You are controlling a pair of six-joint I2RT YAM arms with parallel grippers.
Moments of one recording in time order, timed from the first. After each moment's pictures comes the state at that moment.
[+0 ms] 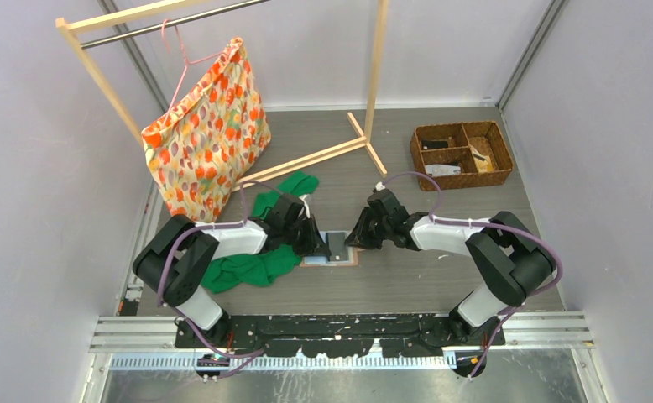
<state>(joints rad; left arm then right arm) -0.65 1.59 0.66 0.06 0.37 -0.86 0.66 1.58 0.68 0.02 -0.17 0.97</state>
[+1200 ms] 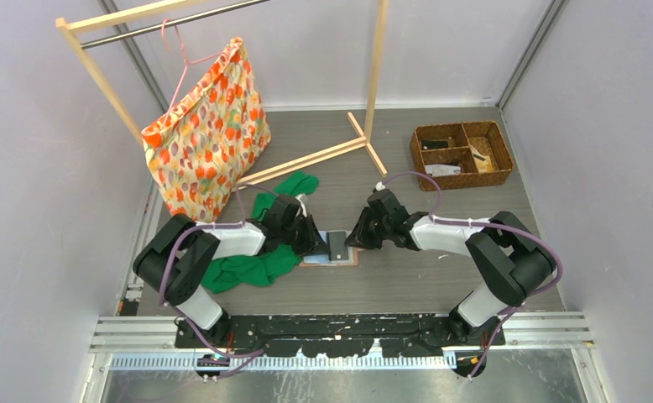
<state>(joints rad) -0.63 1.59 0.63 0.13 0.38 -0.93 0.66 1.58 0.68 0.02 -0.17 0.97</state>
